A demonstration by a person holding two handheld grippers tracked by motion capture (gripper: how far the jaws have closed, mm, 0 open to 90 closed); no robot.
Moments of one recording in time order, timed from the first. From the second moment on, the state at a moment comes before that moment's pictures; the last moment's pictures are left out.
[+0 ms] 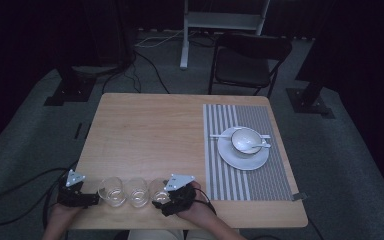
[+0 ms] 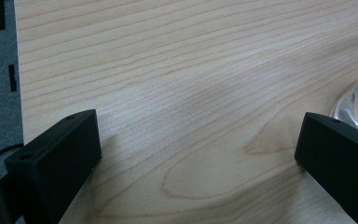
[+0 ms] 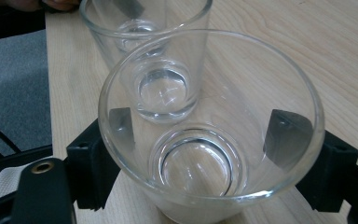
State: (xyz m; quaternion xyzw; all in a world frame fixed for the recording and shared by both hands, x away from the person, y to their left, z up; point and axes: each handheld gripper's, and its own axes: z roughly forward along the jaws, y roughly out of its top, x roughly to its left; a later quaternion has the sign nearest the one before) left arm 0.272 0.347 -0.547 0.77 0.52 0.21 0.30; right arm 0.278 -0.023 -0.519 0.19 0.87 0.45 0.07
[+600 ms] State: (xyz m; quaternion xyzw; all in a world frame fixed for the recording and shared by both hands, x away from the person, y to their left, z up) left arm 0.272 0.347 -0.547 0.77 0.52 0.21 0.30; right arm 0.293 -0.046 -0.489 0.22 0.85 0.46 0.09
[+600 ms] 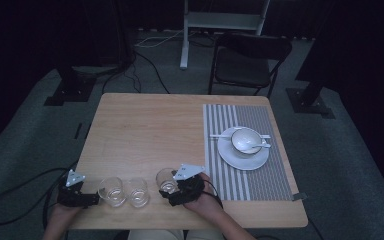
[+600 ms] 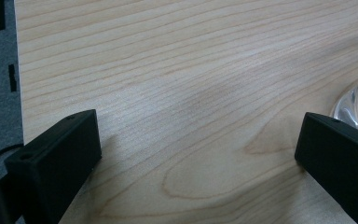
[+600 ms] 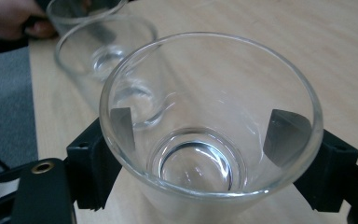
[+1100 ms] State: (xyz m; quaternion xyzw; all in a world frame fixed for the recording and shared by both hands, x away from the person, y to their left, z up) left arm 0.272 0.347 -0.547 0.77 0.52 0.21 0.30; right arm 0.320 -0.076 -0.436 0.25 0.82 0.50 0.15
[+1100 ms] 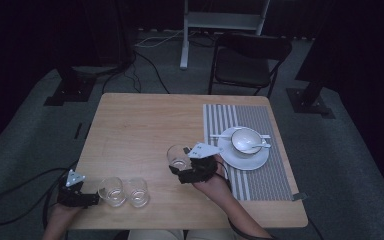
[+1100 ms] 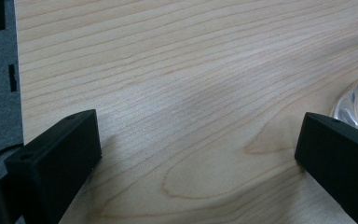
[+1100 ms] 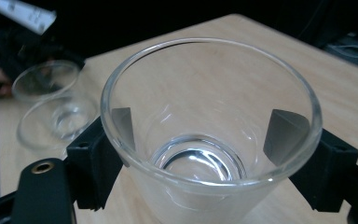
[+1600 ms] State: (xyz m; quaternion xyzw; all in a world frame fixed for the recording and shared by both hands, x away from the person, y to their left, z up) left arm 0.272 0.347 -0.547 0.77 0.52 0.21 0.30; right arm 0.372 -0.113 -0.392 0.31 0.78 0.51 0.19
